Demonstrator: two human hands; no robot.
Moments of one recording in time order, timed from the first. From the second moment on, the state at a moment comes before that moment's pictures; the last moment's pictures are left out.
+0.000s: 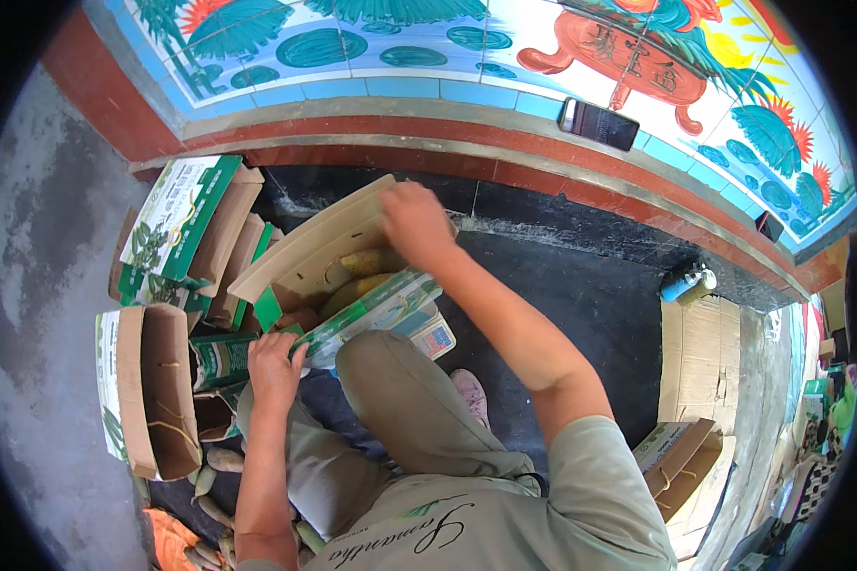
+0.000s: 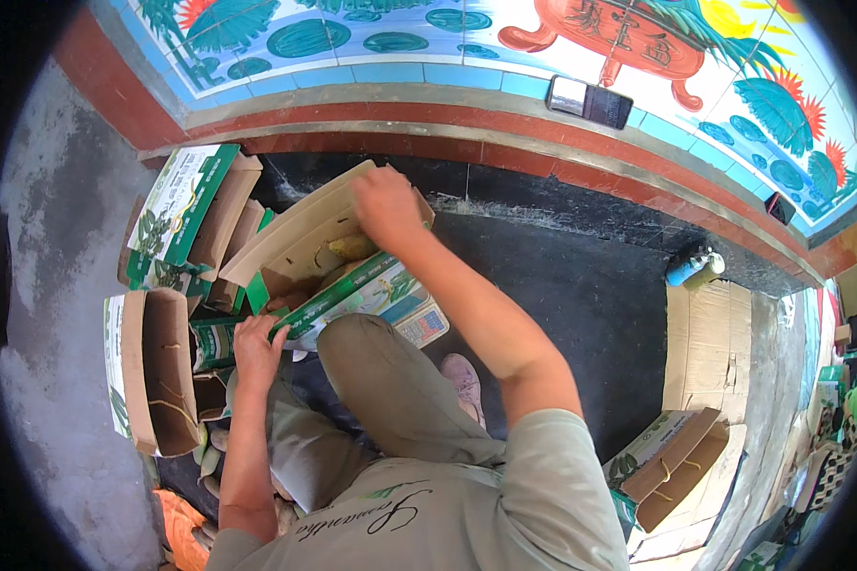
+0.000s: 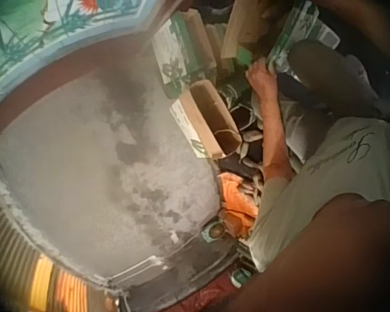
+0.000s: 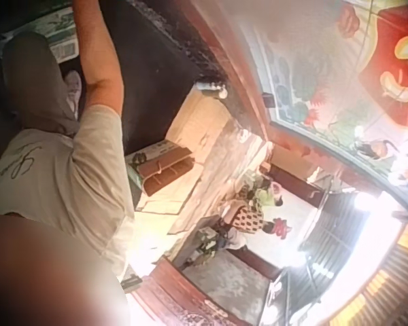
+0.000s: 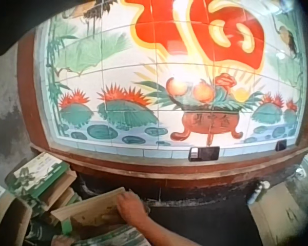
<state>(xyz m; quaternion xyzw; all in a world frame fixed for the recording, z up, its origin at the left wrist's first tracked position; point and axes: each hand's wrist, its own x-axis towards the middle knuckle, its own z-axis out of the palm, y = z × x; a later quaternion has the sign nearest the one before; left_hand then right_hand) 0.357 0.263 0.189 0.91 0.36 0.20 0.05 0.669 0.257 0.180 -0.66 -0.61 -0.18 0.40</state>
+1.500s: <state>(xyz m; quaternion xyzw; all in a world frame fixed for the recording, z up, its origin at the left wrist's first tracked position) 0.610 0.054 0.188 0.97 -0.15 0.11 0.16 0.878 -0.129 0.193 -0.85 -0.48 -0.23 0.03</state>
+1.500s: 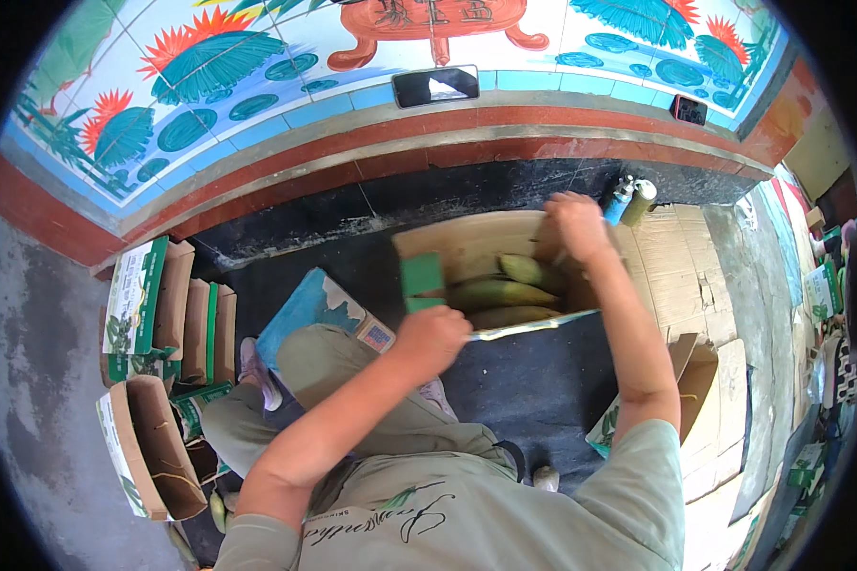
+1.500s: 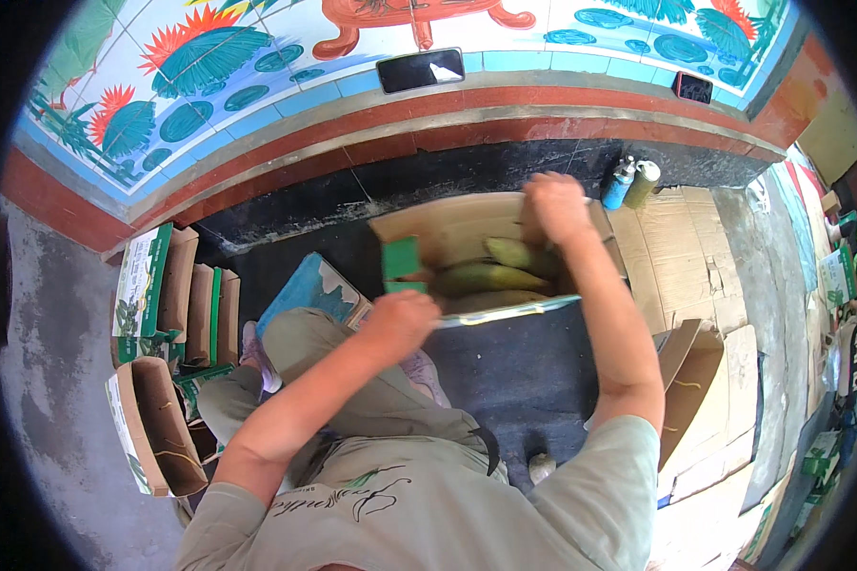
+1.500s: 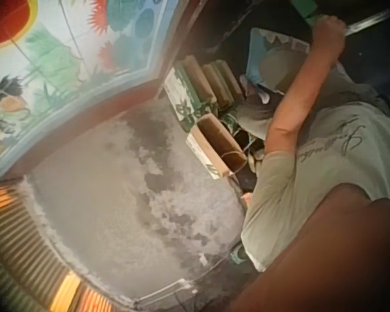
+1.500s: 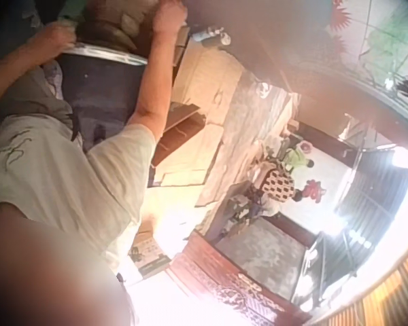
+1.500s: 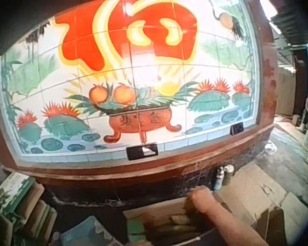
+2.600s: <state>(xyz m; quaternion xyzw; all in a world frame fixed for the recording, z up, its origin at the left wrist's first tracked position) 0.373 0.293 0.157 0.74 0.40 0.35 0.41 0.708 -0.476 0.013 -0.90 0.40 0.07 0.15</state>
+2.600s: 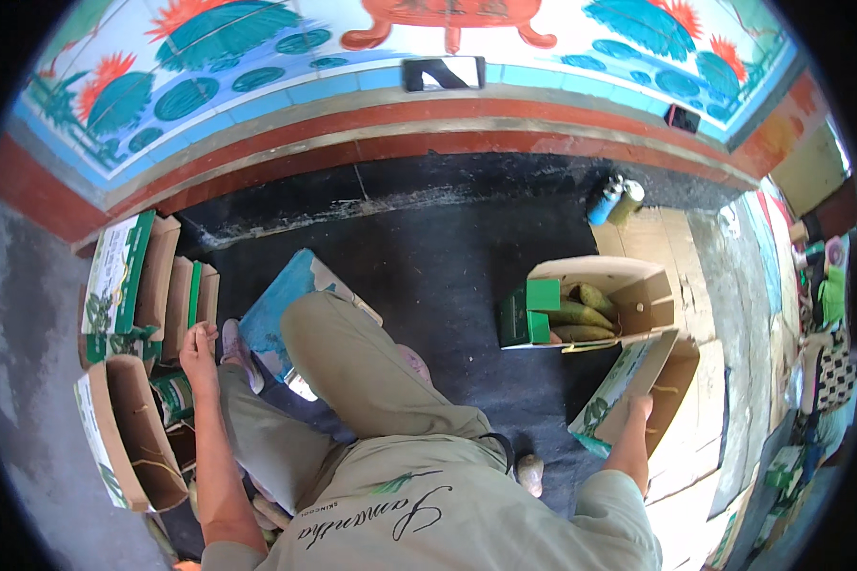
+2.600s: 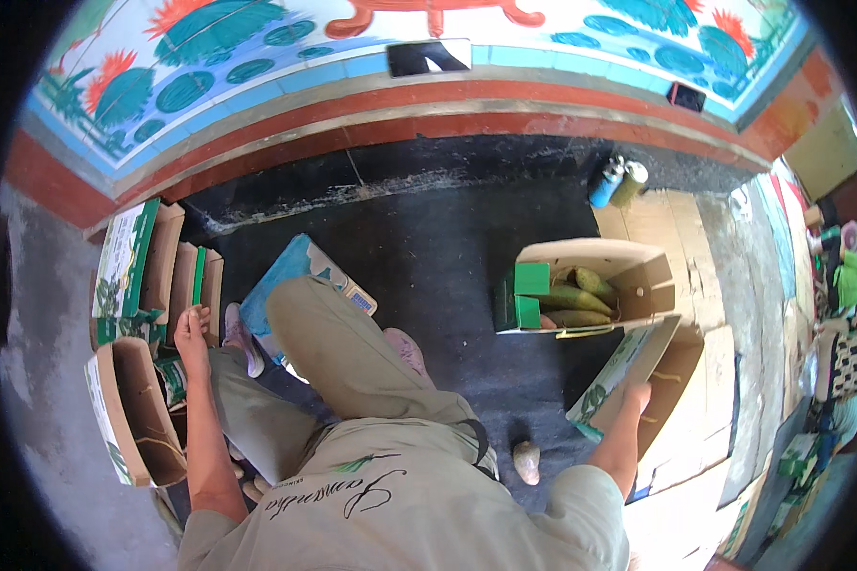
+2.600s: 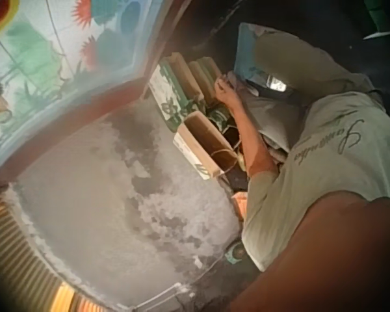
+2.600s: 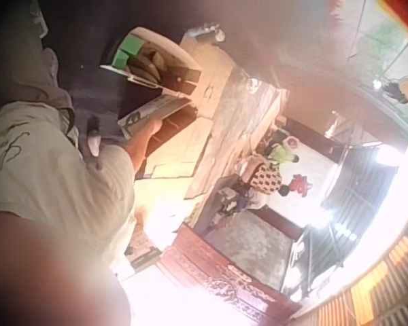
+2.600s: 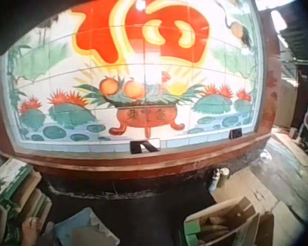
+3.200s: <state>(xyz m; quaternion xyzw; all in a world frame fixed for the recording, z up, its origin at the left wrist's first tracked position) 0.372 0.275 0.162 0.66 0.41 0.46 0.43 0.755 -0.364 0.205 -0.94 0.04 -0.35 0.04</state>
